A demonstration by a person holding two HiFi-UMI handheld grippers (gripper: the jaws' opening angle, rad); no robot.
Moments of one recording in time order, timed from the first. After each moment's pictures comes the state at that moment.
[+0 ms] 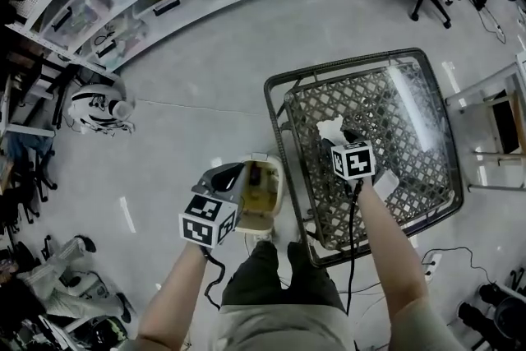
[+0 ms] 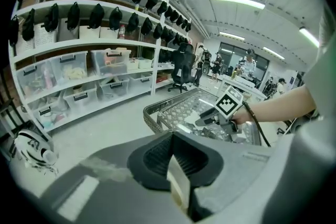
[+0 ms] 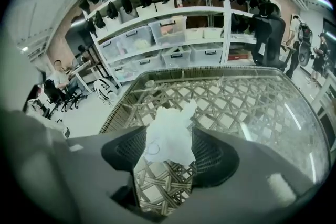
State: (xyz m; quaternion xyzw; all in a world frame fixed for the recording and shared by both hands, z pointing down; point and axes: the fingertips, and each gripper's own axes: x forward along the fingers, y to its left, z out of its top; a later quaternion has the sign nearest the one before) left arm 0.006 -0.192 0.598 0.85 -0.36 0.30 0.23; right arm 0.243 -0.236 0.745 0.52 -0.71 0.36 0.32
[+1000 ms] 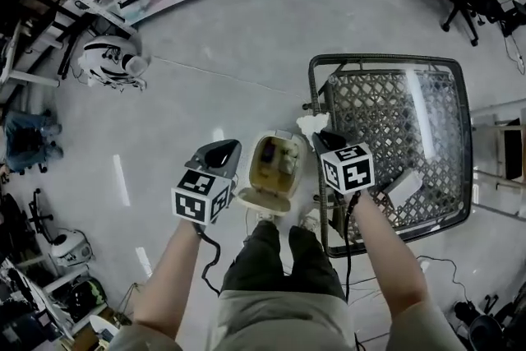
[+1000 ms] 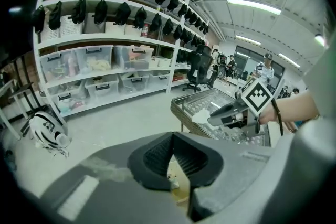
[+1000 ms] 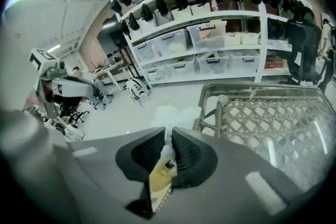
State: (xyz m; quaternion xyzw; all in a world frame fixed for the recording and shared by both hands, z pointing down) left arm -0.105 -0.194 0.615 0.82 -0.42 0.29 0.26; right arm 0.072 -0.218 0.688 0.40 -0.80 0.33 0.30
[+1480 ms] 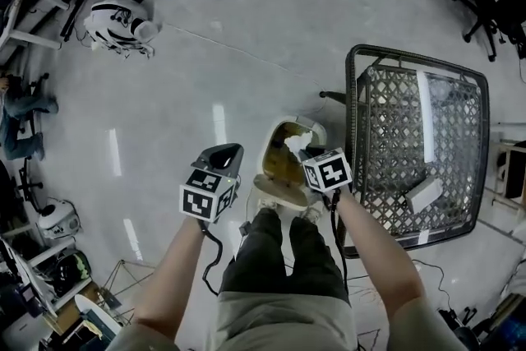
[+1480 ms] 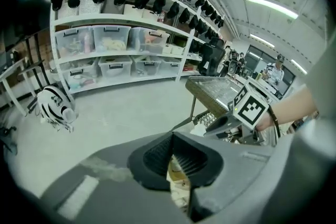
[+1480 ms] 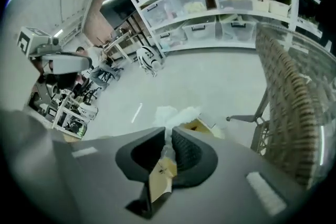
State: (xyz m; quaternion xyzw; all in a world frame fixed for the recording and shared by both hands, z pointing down) left arm -0.186 -0.140 0.708 0.78 -0.44 0.30 0.33; right arm -0.033 -0.138 0.824 0.29 -0.77 0.38 0.42
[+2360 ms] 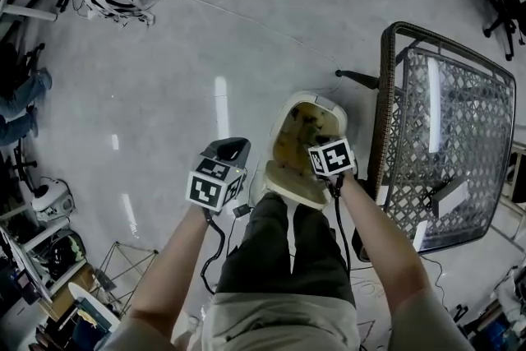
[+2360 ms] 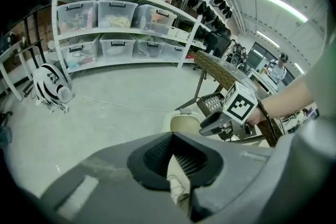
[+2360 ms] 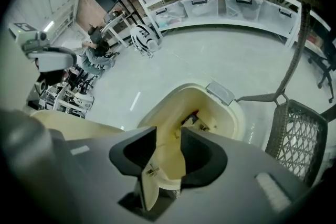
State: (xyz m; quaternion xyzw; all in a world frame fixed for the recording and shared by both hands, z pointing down) left arm -0.216 -0.098 0.827 0.76 -0.42 0.32 0.38; right arm -0.050 -0.104 0.958 0.26 -0.73 0.41 0.48
